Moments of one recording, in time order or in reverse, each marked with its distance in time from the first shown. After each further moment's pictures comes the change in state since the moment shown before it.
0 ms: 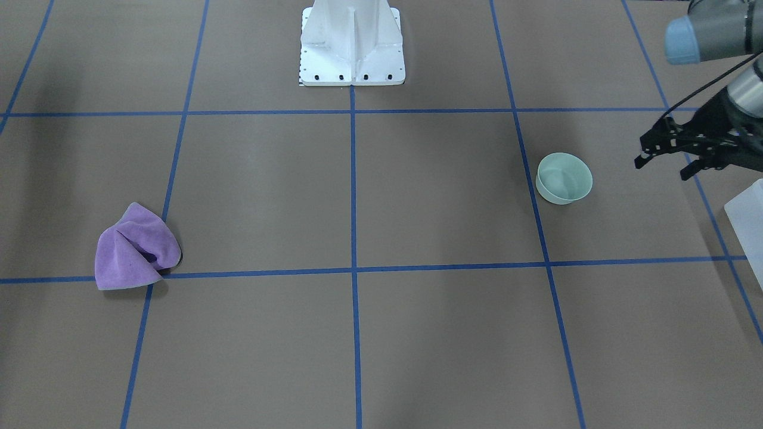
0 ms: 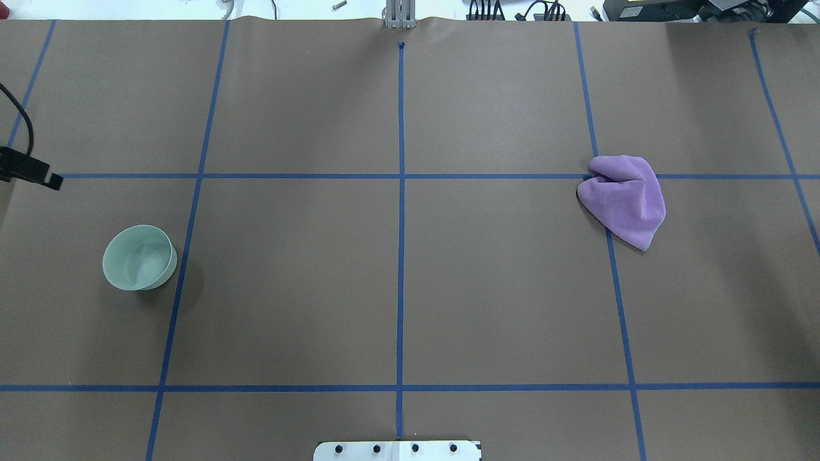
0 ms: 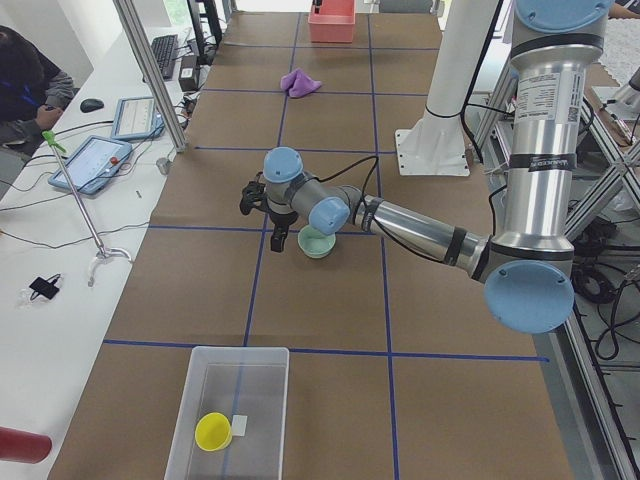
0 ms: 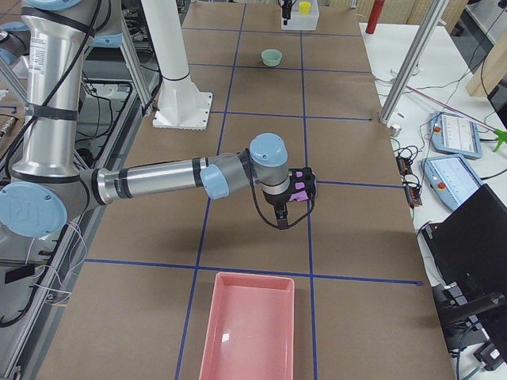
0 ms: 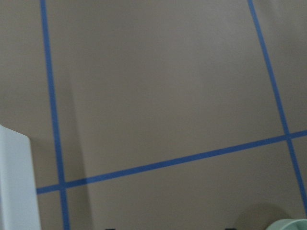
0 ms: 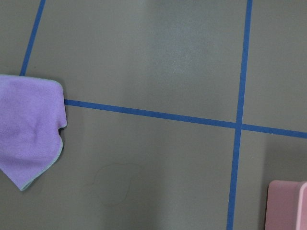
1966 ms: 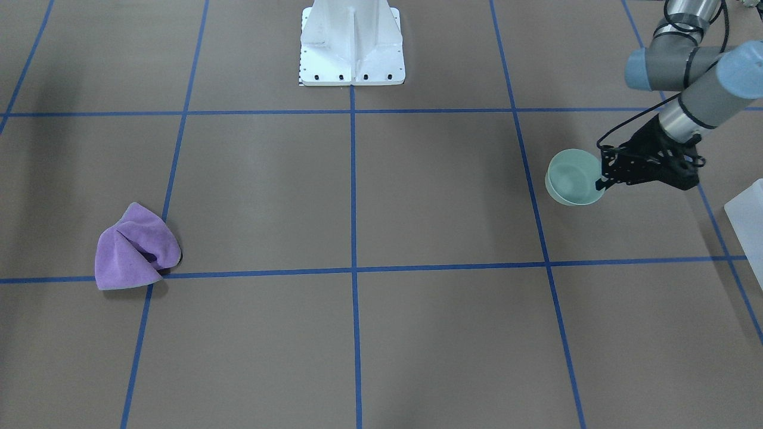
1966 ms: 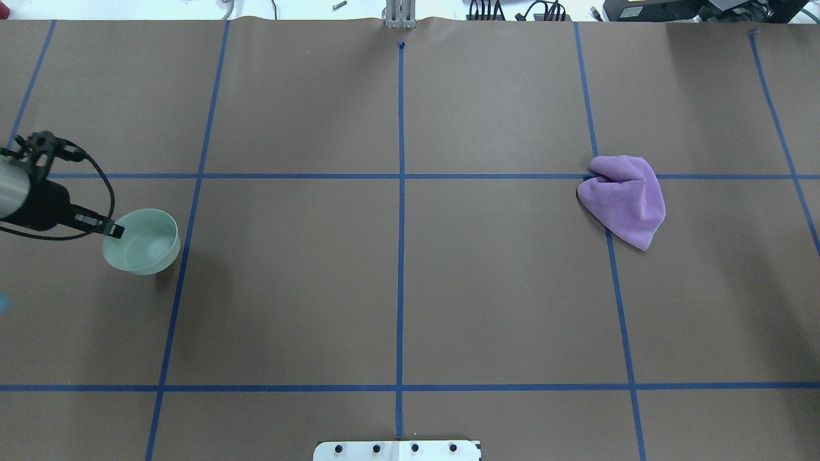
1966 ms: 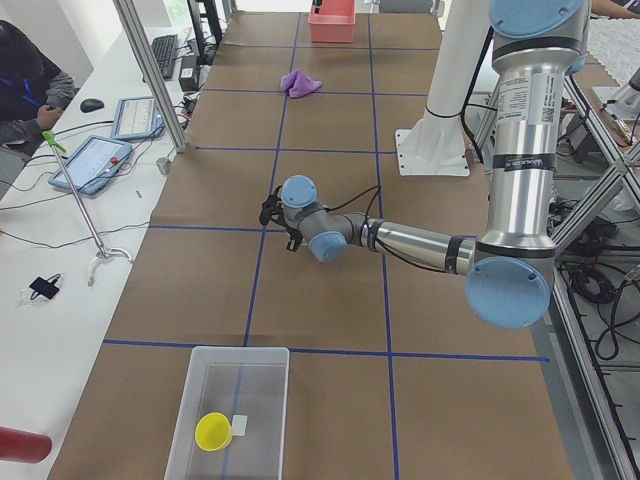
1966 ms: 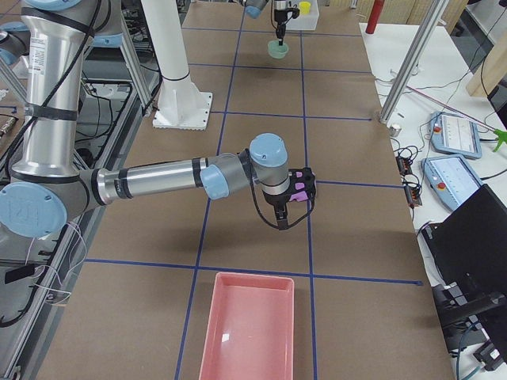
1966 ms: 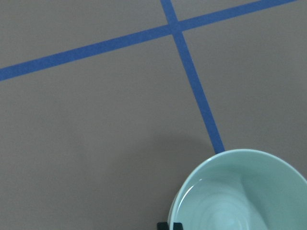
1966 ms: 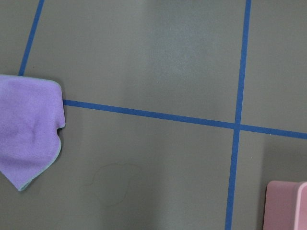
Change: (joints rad) left arm 0.060 0.003 0.184 -0.375 -0.007 -0.132; right arm 0.000 0.000 0.000 0.000 -0.004 -0.001
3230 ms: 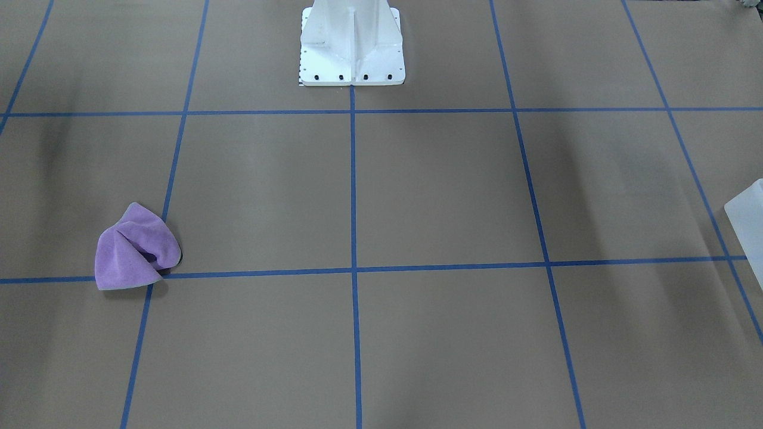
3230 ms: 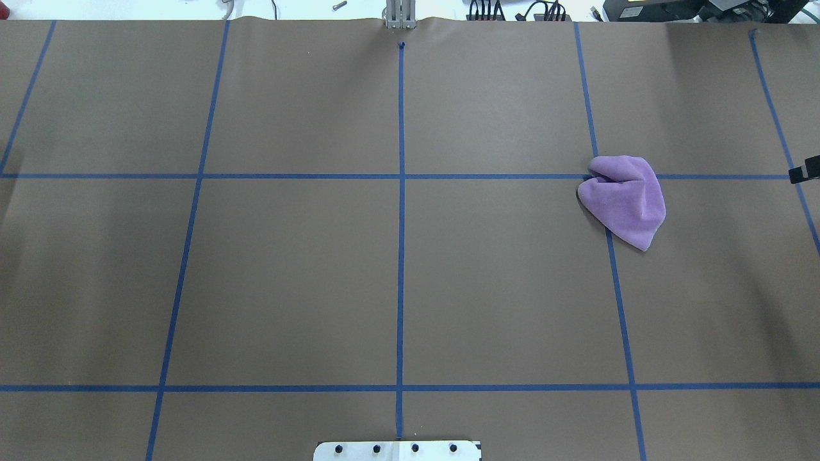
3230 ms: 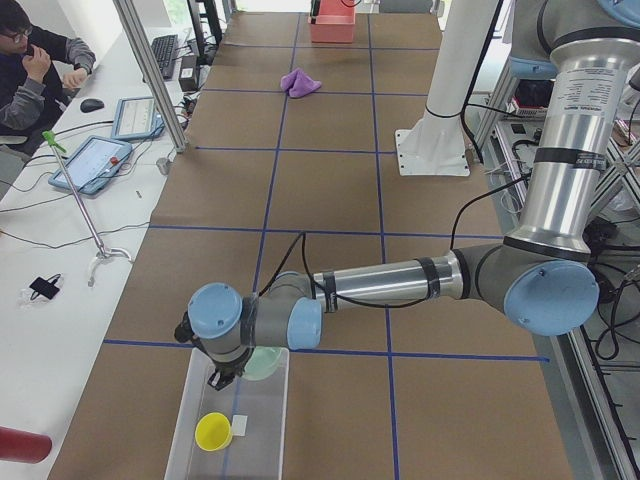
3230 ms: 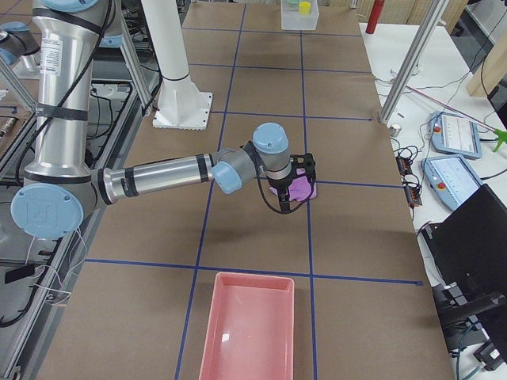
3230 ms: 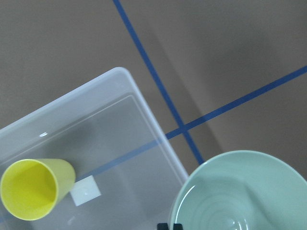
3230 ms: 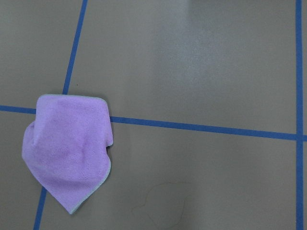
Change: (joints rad) left arm -0.633 -0.199 0.557 0.451 -0.031 1.281; right arm -0.124 0.024 0.003 0.152 -0.007 0.247
